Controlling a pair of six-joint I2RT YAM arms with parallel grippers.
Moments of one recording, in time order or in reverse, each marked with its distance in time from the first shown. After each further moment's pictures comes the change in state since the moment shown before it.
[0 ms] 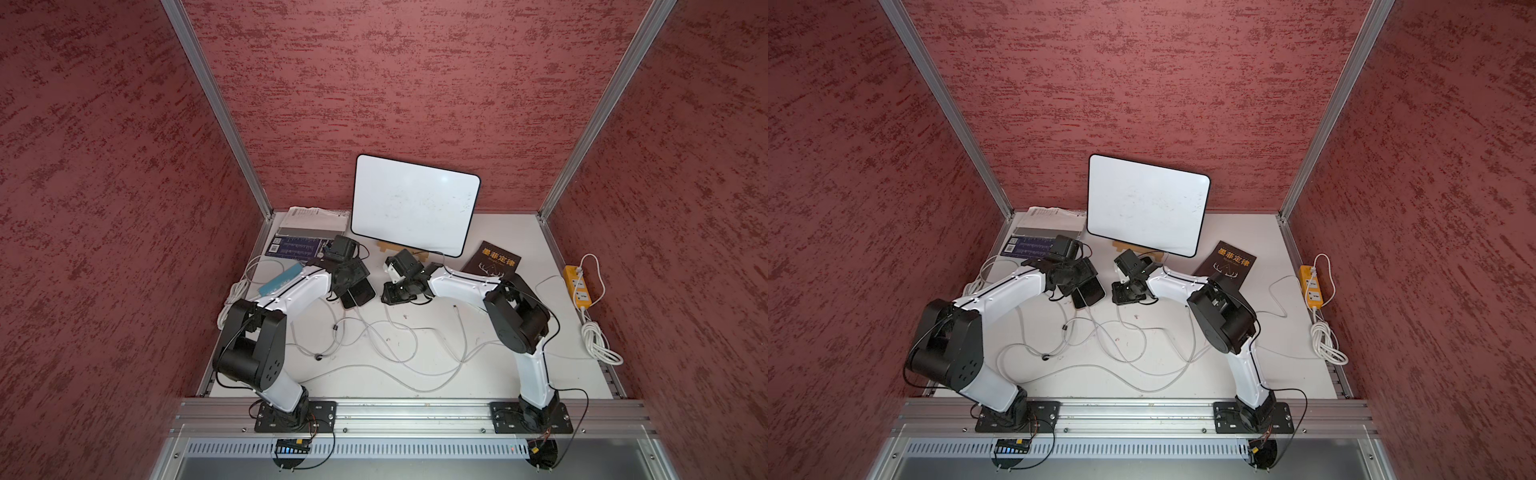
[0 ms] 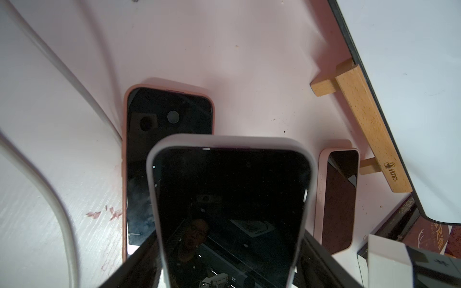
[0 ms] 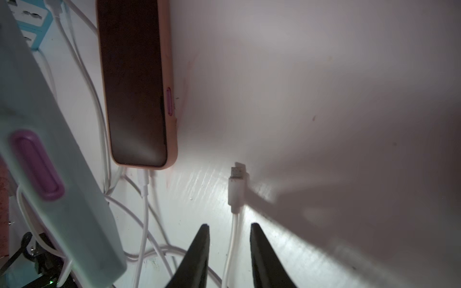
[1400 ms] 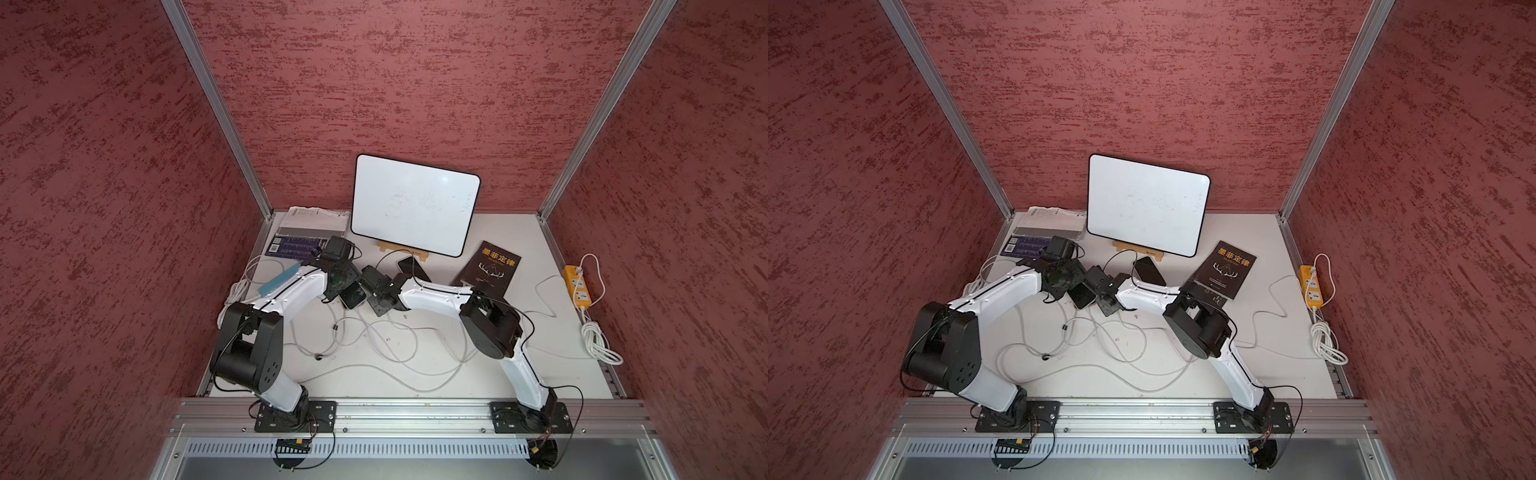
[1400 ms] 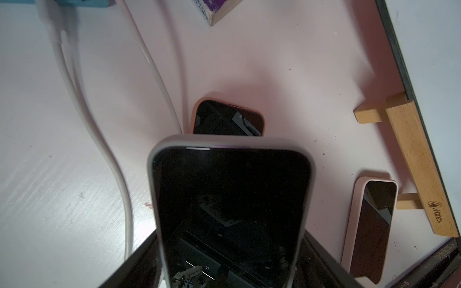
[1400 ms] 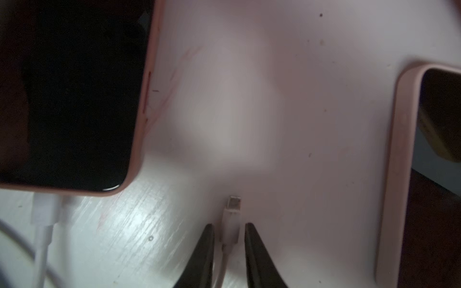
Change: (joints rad) left arm 0.030 -0.017 -0.003 -0.093 -0.100 -0.060; right arm 0.155 0.148 0.201 -0.169 0.511 -0.222
